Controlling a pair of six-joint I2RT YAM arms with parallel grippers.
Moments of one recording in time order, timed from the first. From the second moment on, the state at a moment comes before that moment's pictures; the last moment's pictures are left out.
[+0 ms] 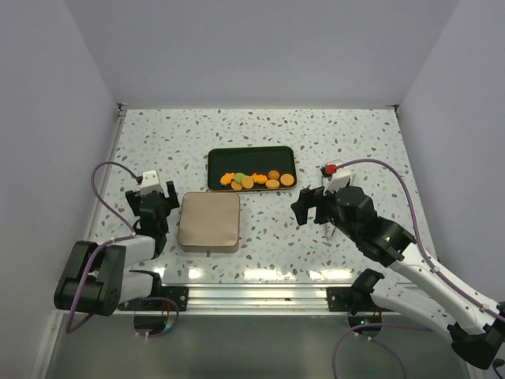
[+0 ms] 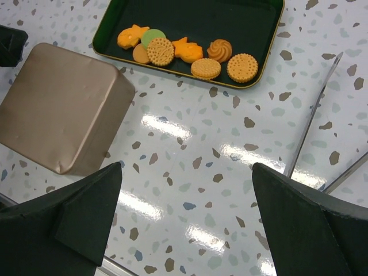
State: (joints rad) left arm -0.14 1.24 0.17 0.73 -0.49 -0.09; right arm 0.77 0.75 0.77 -0.47 0.25 0.35
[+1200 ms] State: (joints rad) left arm -0.03 1.51 0.17 1.26 -0.13 0.01; right arm 0.77 0.91 0.76 -0.43 0.54 0.32
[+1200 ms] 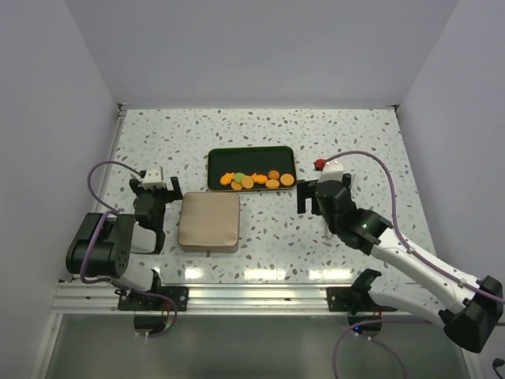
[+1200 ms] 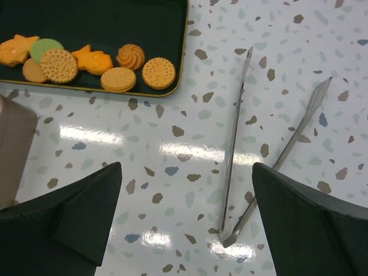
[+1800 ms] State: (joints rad) left arm -0.03 1.51 0.17 1.26 -0.13 0.01; right arm 0.44 1.19 0.45 0.24 0.63 0.09
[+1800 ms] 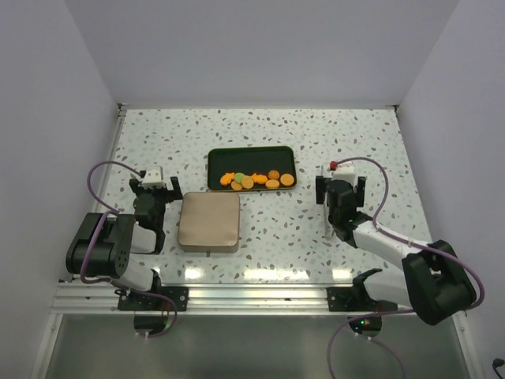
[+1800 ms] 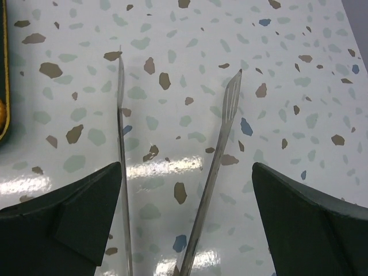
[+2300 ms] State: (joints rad) left arm -0.03 1.51 0.17 1.26 -0.13 0.01; right arm 0.25 1.40 0.37 0.69 0.57 0.08
